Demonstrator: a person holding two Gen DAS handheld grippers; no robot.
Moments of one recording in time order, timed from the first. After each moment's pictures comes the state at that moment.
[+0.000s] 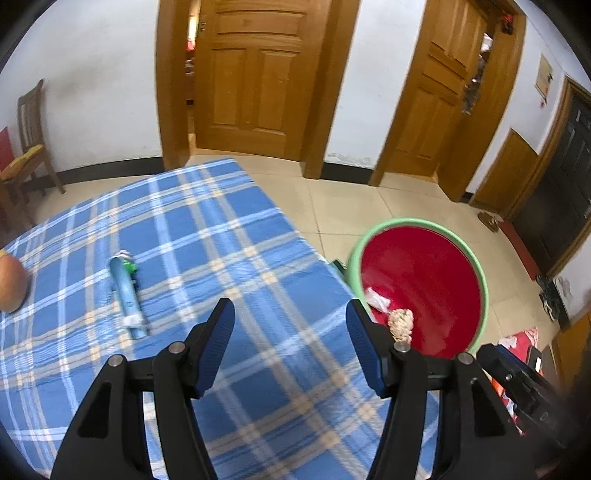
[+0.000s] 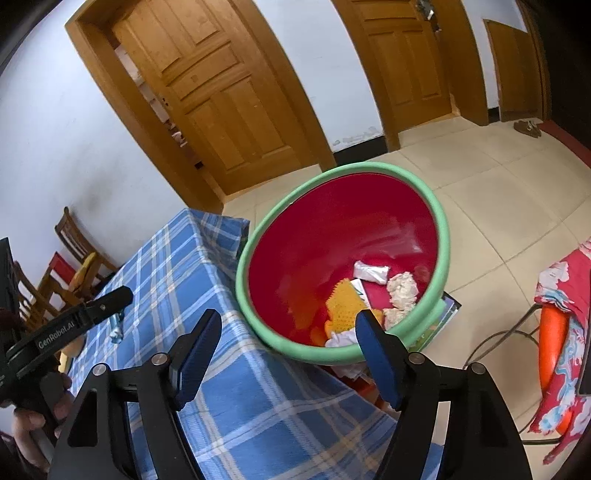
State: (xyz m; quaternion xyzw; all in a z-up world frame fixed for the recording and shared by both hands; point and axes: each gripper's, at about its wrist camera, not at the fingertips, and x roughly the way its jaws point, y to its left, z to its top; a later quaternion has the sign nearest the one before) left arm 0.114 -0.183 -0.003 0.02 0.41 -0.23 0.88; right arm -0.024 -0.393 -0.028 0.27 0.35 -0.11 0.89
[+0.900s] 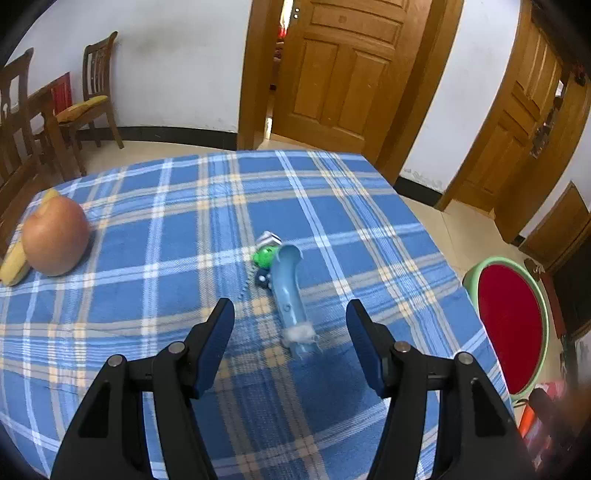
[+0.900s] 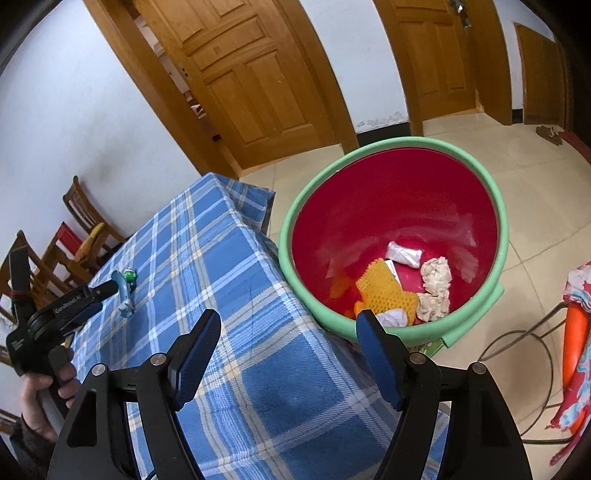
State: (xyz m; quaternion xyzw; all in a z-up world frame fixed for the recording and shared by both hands) left arm 0.170 -0.080 -0.043 -0.04 0.44 -0.11 0.89; right arm 0.008 -0.349 -0.040 0.25 0.39 -0.07 0.89
